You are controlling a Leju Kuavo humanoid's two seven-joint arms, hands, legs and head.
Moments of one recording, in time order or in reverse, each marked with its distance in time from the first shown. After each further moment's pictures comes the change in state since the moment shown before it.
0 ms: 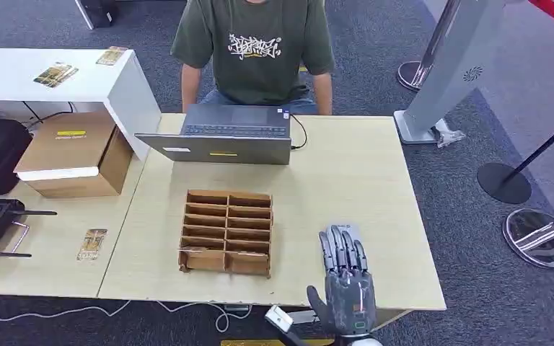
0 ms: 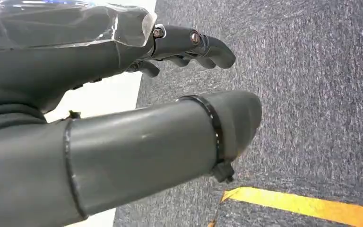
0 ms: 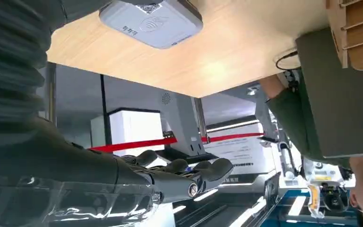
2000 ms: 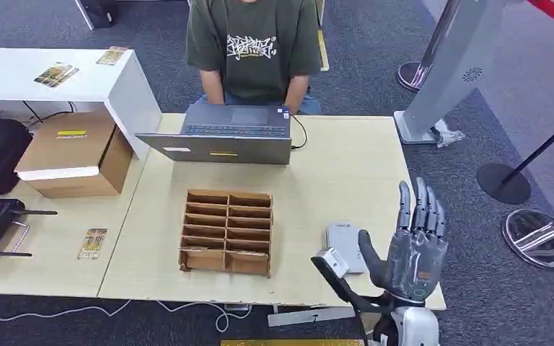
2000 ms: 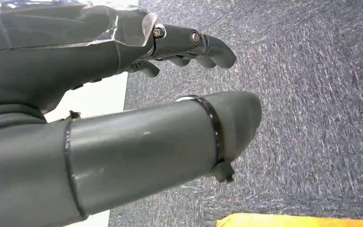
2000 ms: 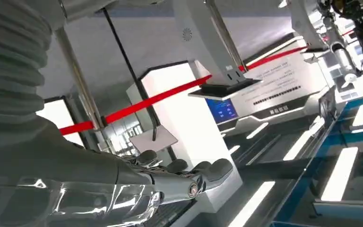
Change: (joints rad) left arm -0.256 0.010 0.679 0.239 -0.660 -0.013 -0.315; right arm -0.040 0.056 -0.278 -0.191 0.013 -0.090 -0.048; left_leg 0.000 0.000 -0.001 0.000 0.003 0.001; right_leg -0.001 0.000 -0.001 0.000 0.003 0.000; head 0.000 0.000
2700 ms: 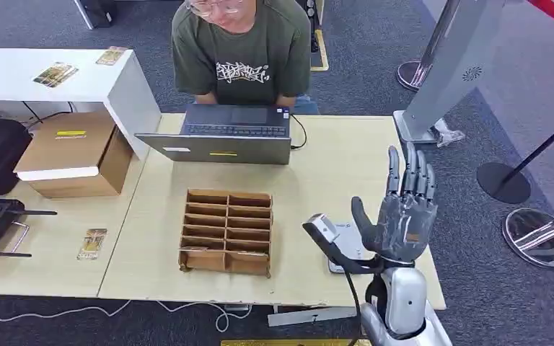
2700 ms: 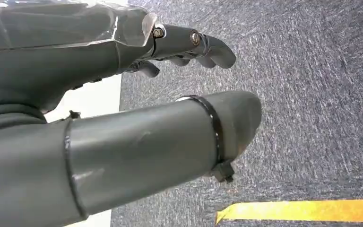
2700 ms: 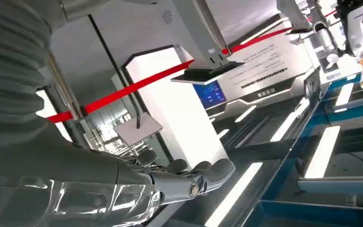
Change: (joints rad) left arm -0.004 0.015 -0.036 0.049 -0.012 -0.015 0.000; right arm -0.207 -0.043 0.054 0.119 0.000 -0.011 0.065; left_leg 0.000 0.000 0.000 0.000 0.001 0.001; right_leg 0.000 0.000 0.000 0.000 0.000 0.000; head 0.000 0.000
